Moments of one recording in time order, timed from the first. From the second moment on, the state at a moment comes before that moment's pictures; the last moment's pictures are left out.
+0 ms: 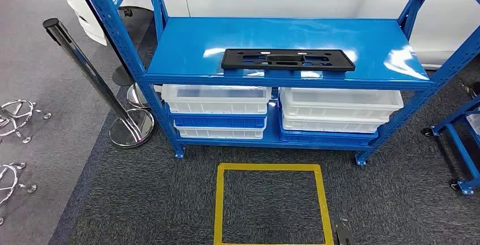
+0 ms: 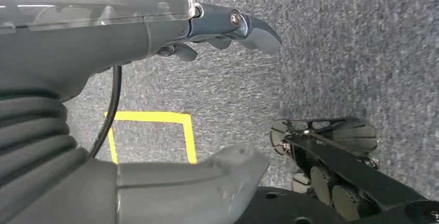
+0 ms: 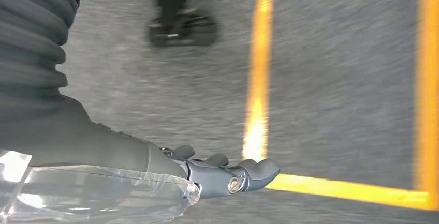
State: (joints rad) left arm 0.04 -0.04 0.00 -0.25 -0.10 0.09 -0.07; right arm -0.26 0.12 -0.91 -0.34 0.78 -0.04 -0.27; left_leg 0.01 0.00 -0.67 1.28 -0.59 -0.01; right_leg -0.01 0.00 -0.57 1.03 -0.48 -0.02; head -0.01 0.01
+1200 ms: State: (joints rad) left arm -0.06 -0.07 0.00 -0.23 -0.22 0.12 -0.10; right arm -0.56 0.19 -0.14 -0.57 1.31 -0.47 -0.20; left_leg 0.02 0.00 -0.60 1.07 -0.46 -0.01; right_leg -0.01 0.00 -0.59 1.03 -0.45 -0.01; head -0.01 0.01
